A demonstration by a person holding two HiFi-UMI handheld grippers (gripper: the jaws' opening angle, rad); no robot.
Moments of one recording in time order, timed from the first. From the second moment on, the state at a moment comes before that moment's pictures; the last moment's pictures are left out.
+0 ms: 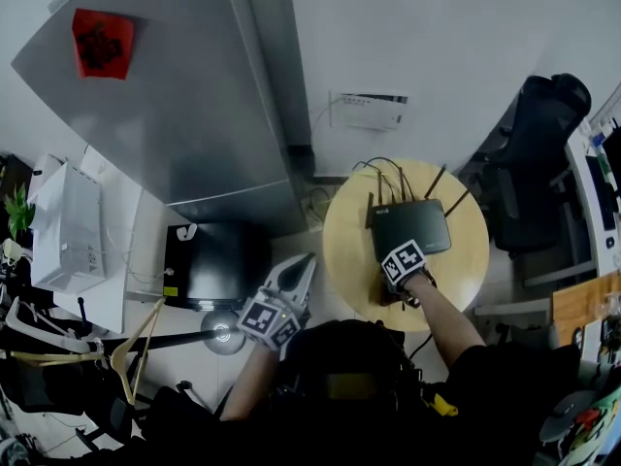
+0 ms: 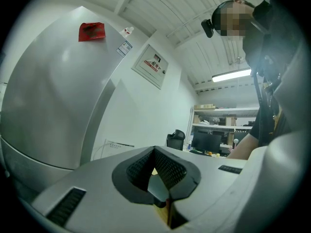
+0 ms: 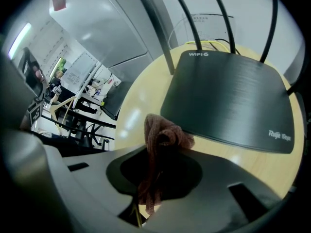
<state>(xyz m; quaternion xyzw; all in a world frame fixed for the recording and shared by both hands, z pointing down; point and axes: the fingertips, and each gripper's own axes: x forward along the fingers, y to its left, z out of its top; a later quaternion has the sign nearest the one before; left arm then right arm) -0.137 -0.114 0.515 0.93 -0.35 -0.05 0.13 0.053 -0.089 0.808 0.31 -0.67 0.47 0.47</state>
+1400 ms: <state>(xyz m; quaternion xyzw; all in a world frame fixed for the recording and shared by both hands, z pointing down) -0.051 -0.104 0.516 0.94 -0.32 -0.03 0.12 -0.011 -0.087 0.721 0.33 -0.79 0.47 0.22</state>
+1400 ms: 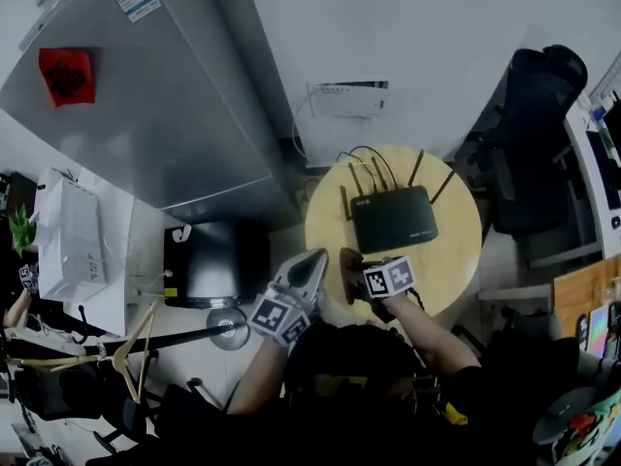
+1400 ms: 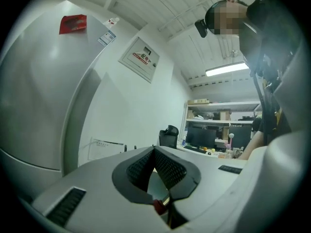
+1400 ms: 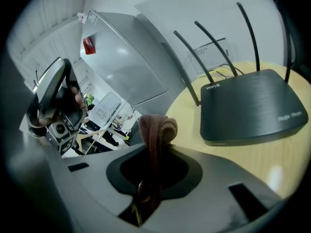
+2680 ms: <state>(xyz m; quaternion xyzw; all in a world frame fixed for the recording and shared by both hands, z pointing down) -0.070 -0.210 0.523 0.99 -0.07 0.03 0.09 0.020 -0.187 0.794 0.66 -0.42 0.62 -0.04</state>
